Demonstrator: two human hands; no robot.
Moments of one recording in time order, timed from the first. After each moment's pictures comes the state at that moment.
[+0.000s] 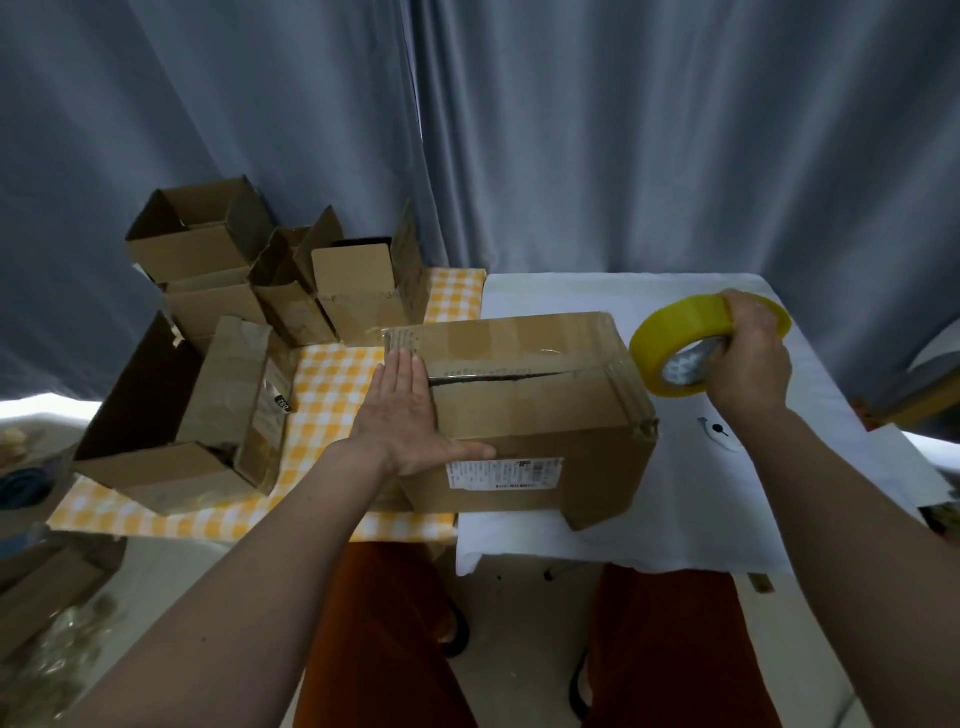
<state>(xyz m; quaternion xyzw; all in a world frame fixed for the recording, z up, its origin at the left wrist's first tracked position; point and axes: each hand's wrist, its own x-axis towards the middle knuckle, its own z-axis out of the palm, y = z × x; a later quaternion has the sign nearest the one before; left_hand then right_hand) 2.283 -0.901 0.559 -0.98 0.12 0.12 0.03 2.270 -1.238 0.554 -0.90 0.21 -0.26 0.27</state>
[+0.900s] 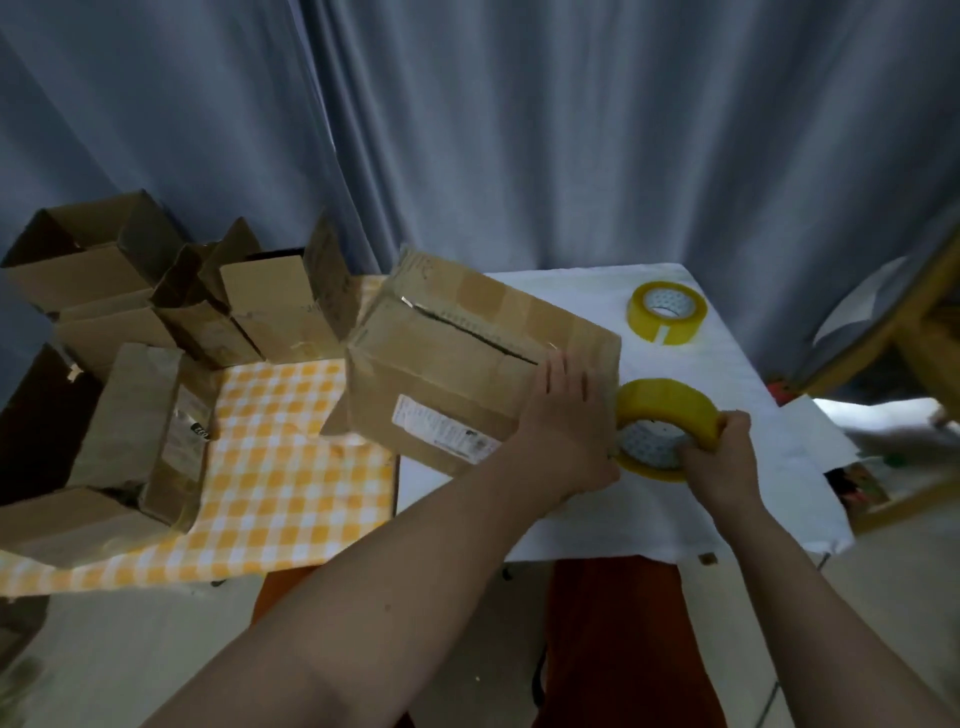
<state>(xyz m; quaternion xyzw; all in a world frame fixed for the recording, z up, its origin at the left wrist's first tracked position) 2.248 -1.118 0.546 -0.93 0.35 0.07 0.06 2.176 -1.281 0.490 -0.82 0.32 -0.17 0.45</state>
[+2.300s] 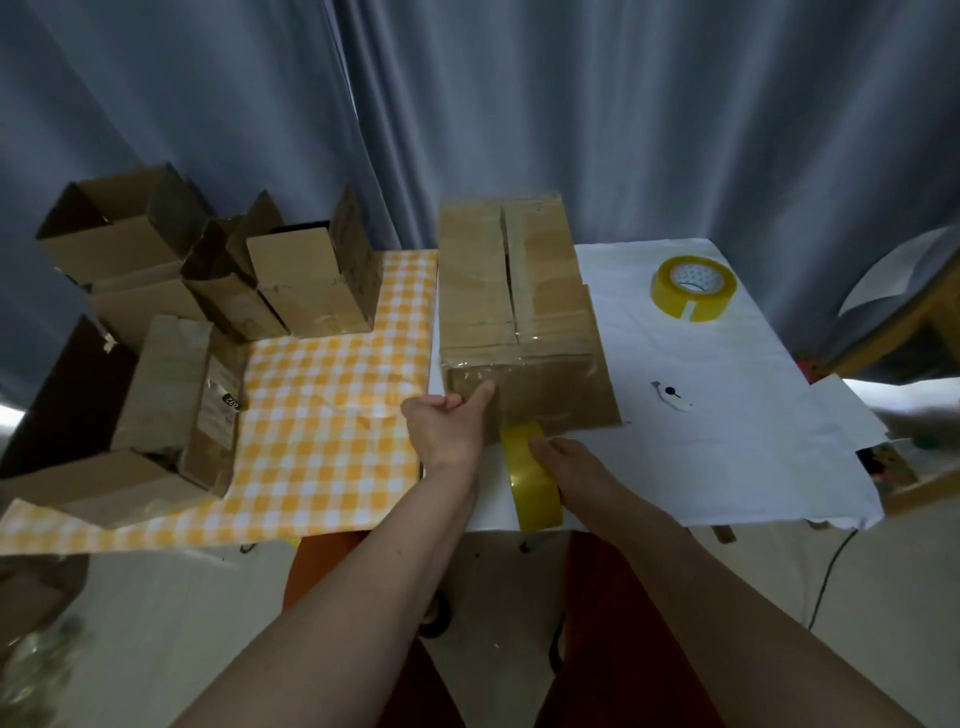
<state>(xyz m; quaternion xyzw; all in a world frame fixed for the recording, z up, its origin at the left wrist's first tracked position) 2.246 -1.008 0.512 -0.71 -0.23 -0.04 -0.66 2.189 -1.131 0.490 -0.72 0.20 0.16 0.65</state>
